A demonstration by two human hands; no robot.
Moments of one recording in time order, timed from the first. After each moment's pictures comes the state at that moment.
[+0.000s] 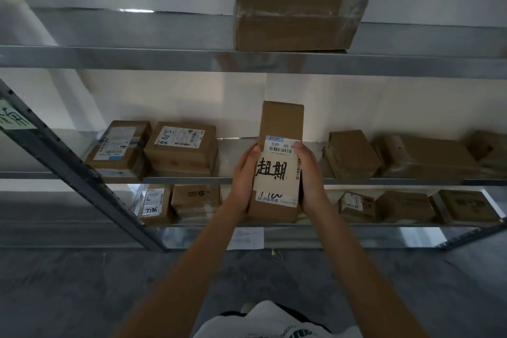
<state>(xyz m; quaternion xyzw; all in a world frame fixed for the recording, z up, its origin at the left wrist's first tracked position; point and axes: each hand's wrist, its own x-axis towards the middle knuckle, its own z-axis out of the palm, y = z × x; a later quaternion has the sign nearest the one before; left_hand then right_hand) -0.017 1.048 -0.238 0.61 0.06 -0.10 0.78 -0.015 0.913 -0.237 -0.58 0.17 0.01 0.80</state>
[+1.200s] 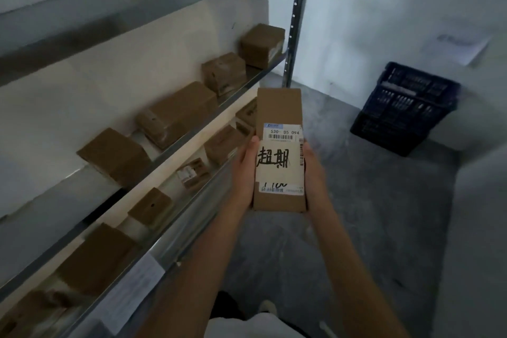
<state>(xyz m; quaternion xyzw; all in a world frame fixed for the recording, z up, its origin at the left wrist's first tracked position) -0.215 0.650 -0.212 0.61 -0.21 -0.36 0.67 -0.319 0.583 -0.220 -0.46 0.44 -0.36 0.68</state>
